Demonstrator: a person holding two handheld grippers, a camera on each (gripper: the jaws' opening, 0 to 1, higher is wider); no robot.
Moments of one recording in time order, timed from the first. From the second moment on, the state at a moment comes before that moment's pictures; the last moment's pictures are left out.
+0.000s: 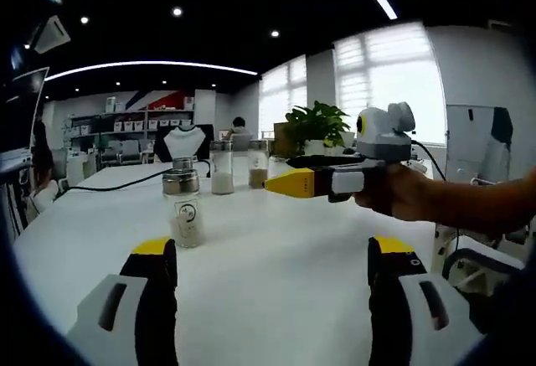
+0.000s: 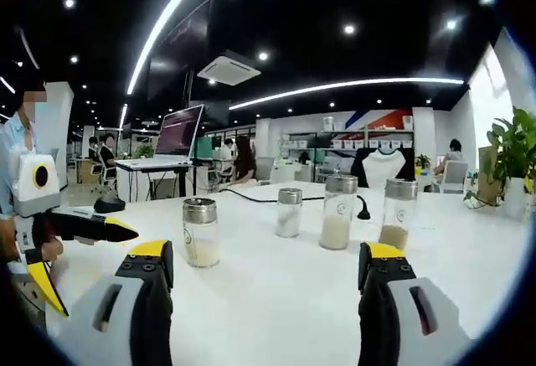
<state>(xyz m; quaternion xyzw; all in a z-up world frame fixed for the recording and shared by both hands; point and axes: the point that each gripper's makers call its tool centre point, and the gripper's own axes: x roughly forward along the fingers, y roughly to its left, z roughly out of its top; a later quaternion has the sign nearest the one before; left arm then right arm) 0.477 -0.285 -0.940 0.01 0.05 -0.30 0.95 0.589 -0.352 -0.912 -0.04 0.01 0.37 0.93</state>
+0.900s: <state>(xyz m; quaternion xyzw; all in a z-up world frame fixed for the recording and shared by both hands) 0.476 -0.290 -0.946 0.03 0.07 -0.30 0.95 0.654 -0.311 -0.939 -0.10 0.01 0.39 0.91</state>
